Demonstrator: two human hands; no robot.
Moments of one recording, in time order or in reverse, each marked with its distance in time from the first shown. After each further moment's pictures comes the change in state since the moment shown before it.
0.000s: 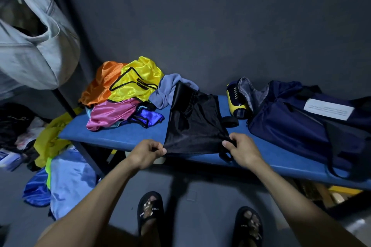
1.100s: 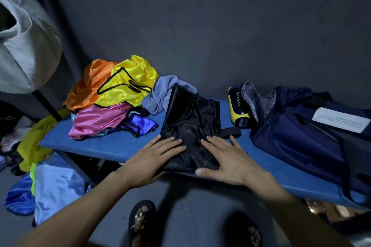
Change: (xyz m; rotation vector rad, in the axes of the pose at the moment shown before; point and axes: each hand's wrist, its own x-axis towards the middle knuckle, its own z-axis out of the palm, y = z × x) left_hand 0.053 -0.013 0.005 0.876 -0.044 0.763; right_hand 0.028 -0.024 0.002 -0.548 -0.347 -0.449
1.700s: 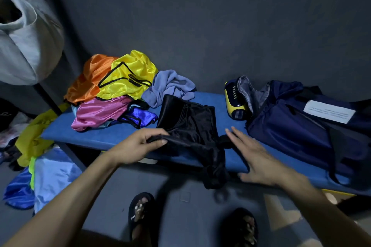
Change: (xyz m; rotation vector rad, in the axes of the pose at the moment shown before) left_hand -0.013 0.007 -0.051 -0.969 0.076 -0.151; right_hand -0.067 0.050 0.006 0.145 0.060 -0.016
